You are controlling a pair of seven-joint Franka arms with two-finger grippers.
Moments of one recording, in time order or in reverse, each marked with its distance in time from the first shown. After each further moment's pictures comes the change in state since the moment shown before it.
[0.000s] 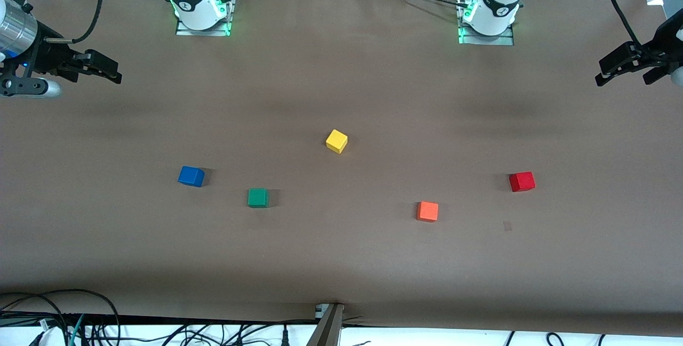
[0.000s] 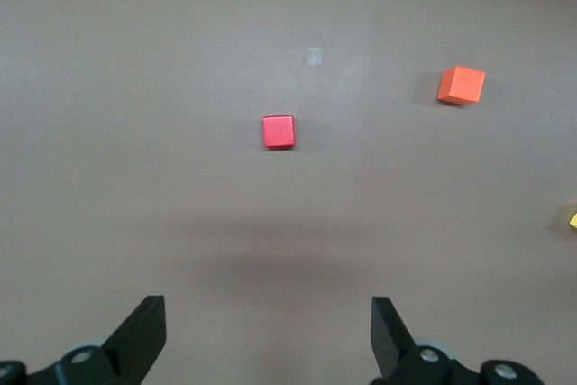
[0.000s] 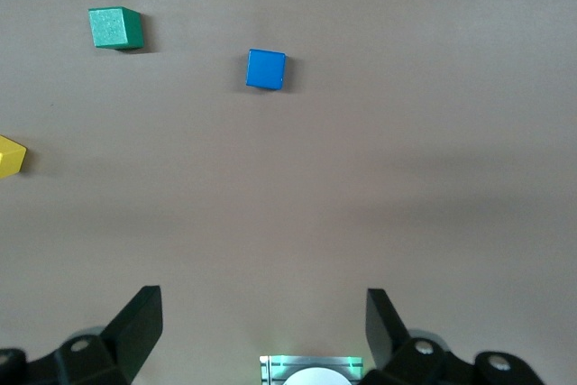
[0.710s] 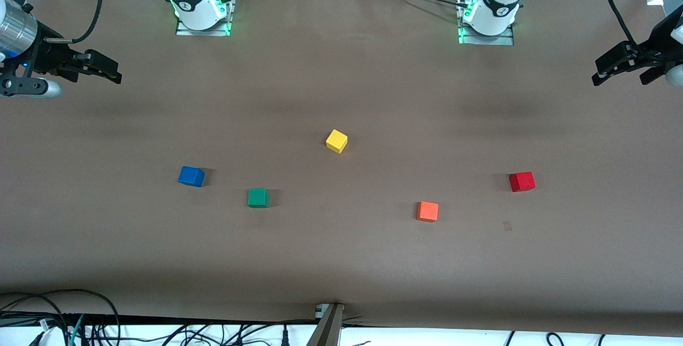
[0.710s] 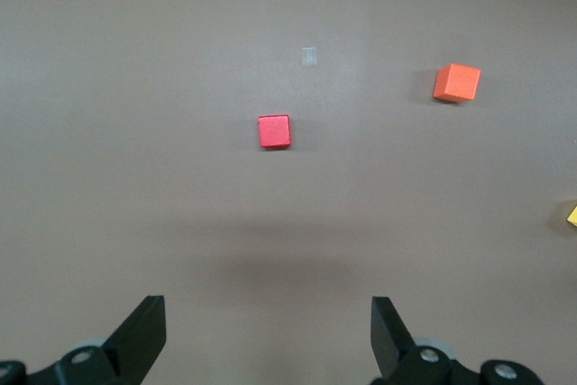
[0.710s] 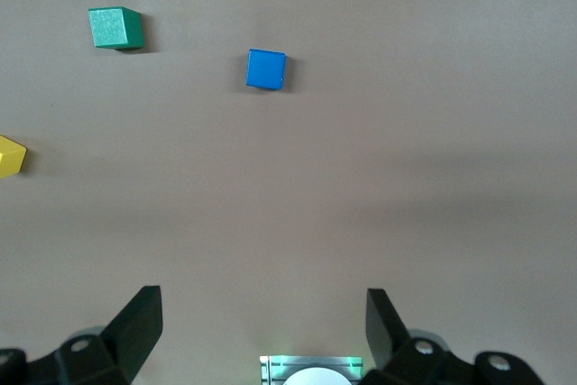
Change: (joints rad) left arm -0.001 0.000 -0.011 0.000 0.000 0.000 0.000; right arm 0.000 0.000 0.000 0.000 0.000 0.000 0.000
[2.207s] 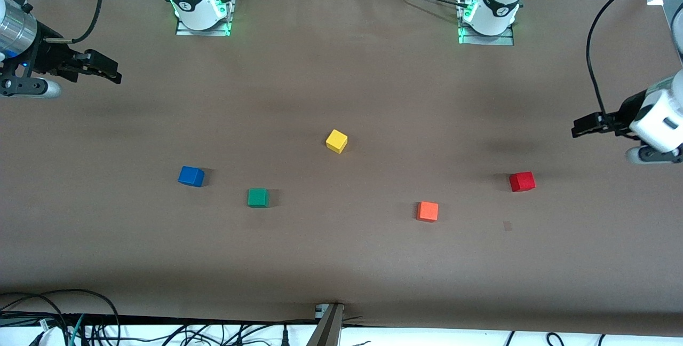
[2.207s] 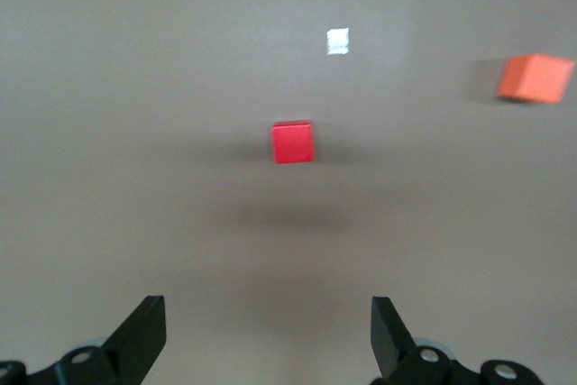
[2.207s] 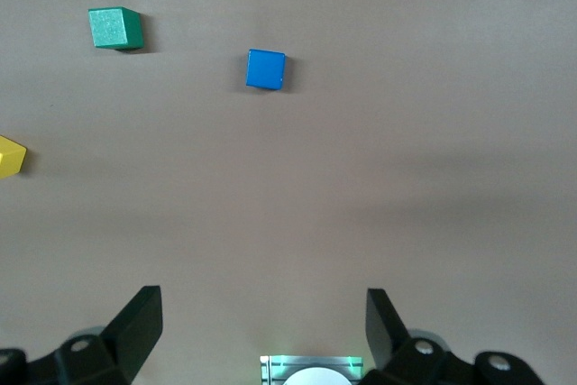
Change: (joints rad) left arm -0.001 0.321 0.001 0.108 0.081 0.050 0.002; right arm 0.000 0.000 0.000 0.001 0.000 -0.001 0.001
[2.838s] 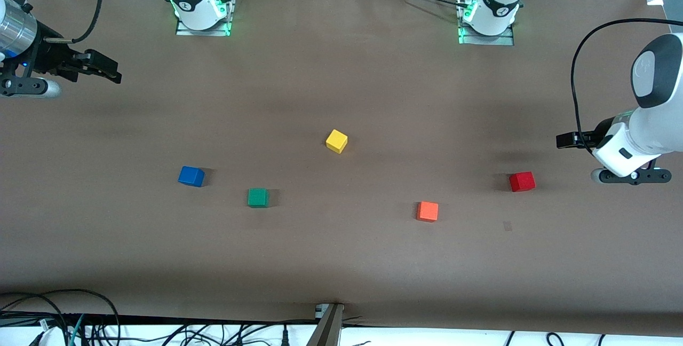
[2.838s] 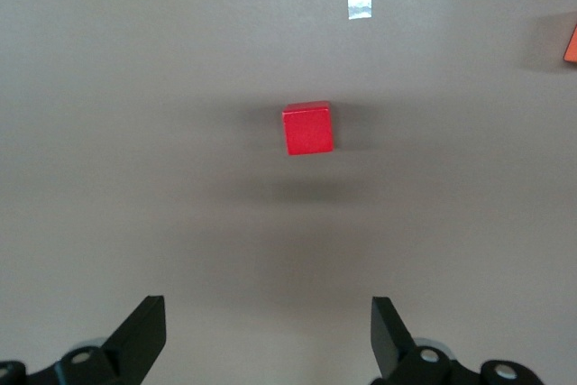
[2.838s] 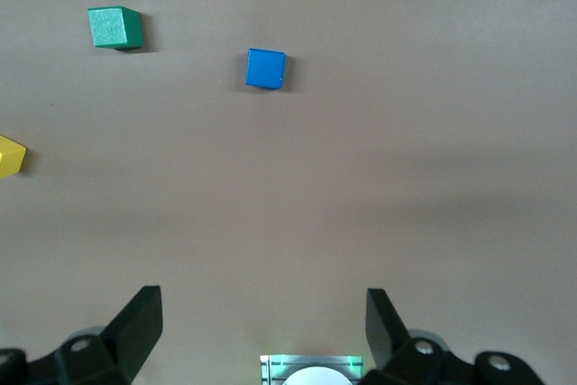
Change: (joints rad) left arm -0.010 0.098 -0.010 0.000 0.031 0.009 0.000; right arm 0.000 0.000 0.000 0.000 0.000 -0.002 0.000
